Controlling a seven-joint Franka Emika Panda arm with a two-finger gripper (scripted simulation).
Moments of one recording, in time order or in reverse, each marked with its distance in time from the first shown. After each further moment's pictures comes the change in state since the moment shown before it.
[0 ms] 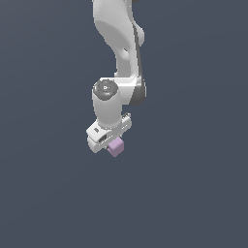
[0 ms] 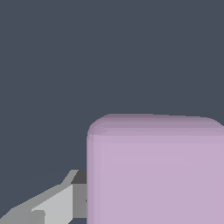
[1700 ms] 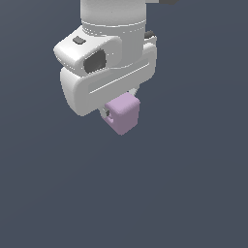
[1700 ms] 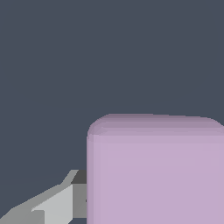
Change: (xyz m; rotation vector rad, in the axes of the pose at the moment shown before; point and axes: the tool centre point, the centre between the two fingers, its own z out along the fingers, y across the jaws) arm 0.077 0.019 -0.290 0.000 0.002 0.000
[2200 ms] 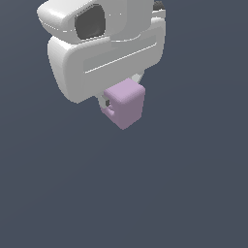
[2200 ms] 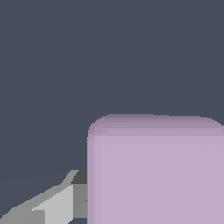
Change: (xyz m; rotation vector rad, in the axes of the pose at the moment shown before) arm 0.012 0.004 -0.040 0.000 0.000 0.000
